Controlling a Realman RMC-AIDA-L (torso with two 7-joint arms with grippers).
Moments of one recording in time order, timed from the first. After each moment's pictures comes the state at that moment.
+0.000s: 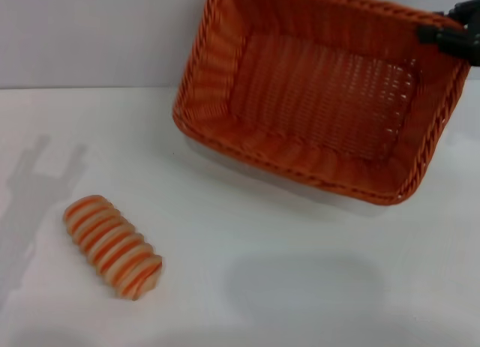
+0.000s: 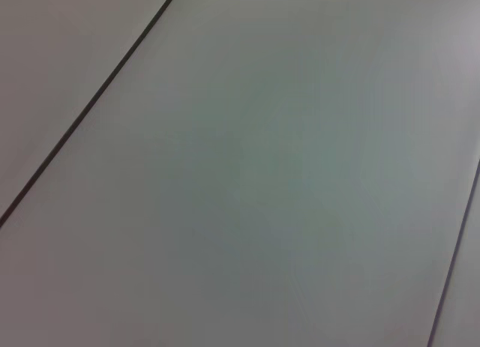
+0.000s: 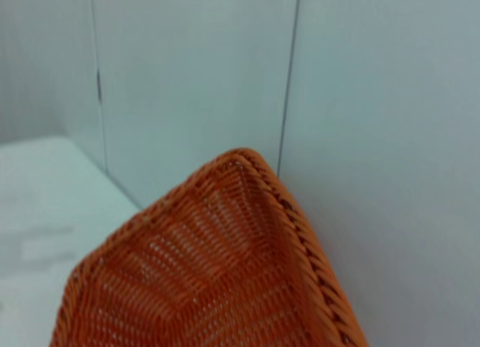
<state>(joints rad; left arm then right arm) -0.23 -2.07 0.33 0.00 1.27 1.85 -0.82 0.54 1.97 2.32 1.18 -2.03 1.49 -1.42</state>
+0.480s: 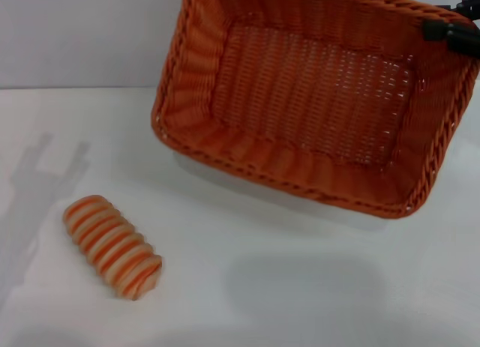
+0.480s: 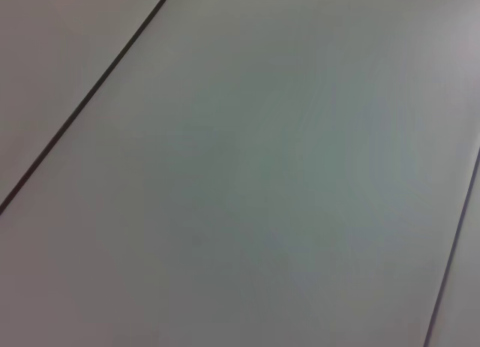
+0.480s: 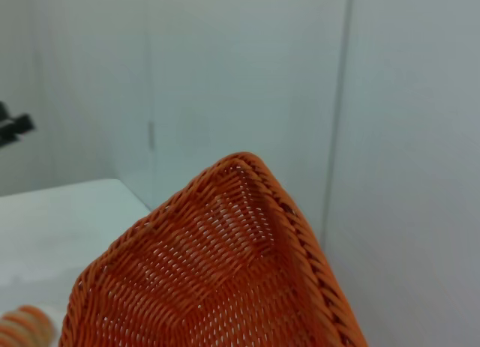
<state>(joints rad) -0.24 -2.07 0.33 0.00 1.27 1.85 -0.82 0.52 1.96 2.38 1.20 -1.94 1.63 -1.46</state>
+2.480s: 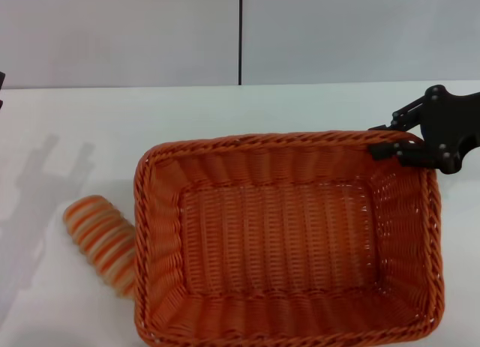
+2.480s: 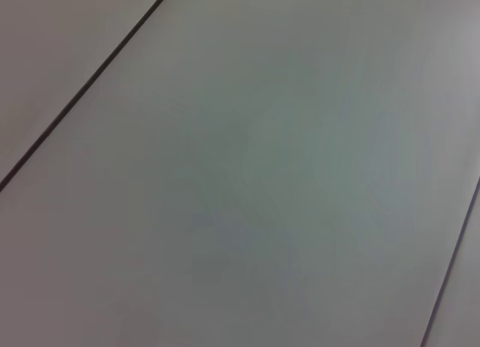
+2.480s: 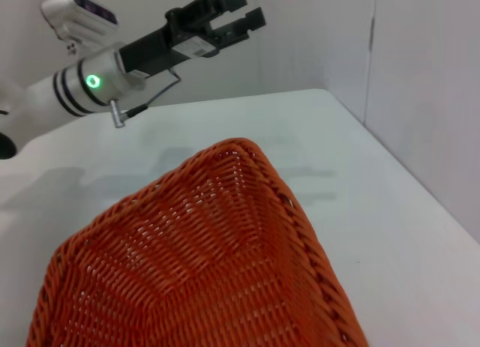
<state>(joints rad) -0.25 -2.07 0.34 -0.05 1.27 1.83 -0.83 0.66 1.85 2.17 0.70 -1.96 1.71 -1.78</state>
